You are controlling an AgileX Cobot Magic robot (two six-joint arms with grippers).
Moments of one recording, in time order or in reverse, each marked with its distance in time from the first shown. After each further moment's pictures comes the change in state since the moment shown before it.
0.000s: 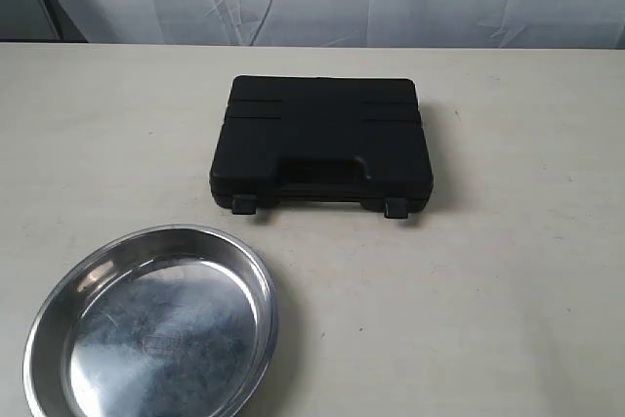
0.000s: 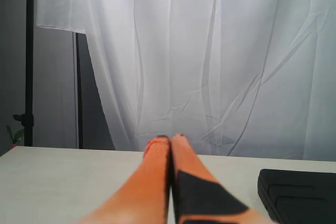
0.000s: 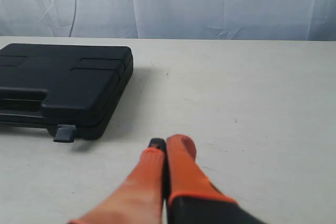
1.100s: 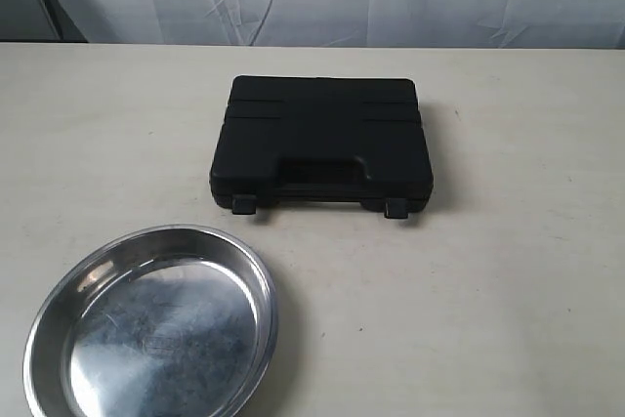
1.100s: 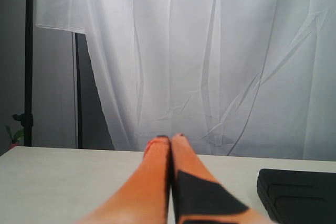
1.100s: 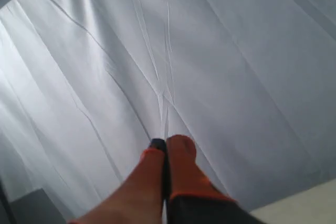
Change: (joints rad) left arm 0.000 0.000 0.000 0.000 0.000 0.000; right arm 0.000 0.010 -0.002 0.088 -0.630 0.435
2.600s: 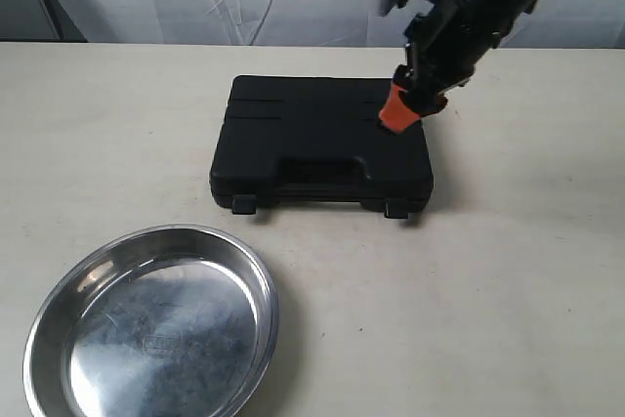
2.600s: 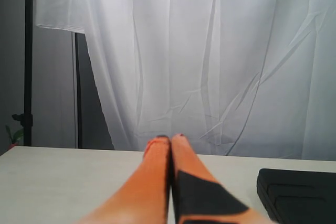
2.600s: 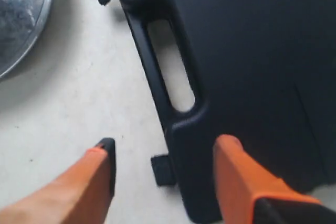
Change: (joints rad) left arm 0.000 0.000 0.000 0.000 0.000 0.000; right arm 0.155 1.910 -1.587 0.389 1.487 -1.543
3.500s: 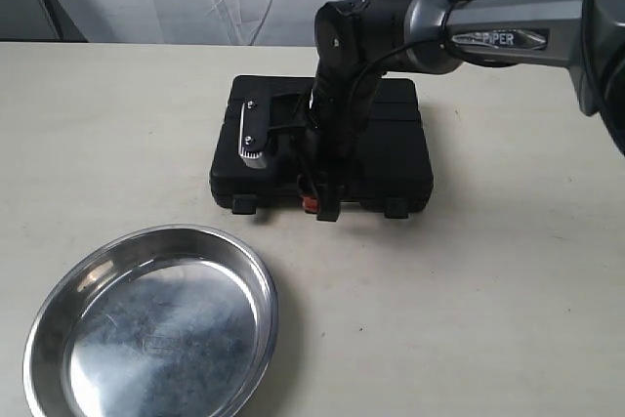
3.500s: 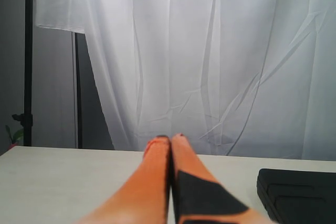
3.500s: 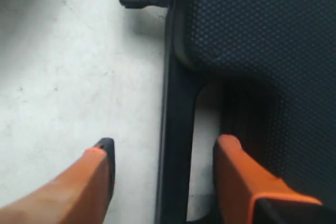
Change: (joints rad) left arm 0.000 0.000 0.000 0.000 0.000 0.000; right arm 0.333 0.217 -0.002 -0.353 -0.279 0.008
